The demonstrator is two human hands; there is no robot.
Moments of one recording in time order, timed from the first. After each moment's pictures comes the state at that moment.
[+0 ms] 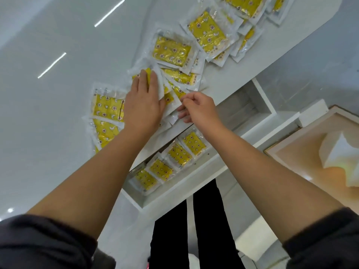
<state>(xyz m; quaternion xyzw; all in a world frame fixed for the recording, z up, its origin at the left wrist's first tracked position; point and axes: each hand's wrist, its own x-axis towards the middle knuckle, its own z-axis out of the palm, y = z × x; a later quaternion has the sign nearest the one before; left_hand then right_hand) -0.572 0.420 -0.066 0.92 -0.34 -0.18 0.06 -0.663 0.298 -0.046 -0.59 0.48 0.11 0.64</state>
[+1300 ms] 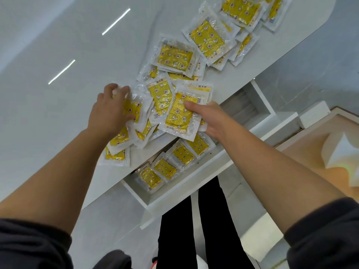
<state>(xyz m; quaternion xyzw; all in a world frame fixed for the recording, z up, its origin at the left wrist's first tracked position) -0.523 0.493 -0.041 0.92 -0.29 -0.27 0.03 -0.673 0.284 -0.048 -0.36 0.53 0.14 0.75</state>
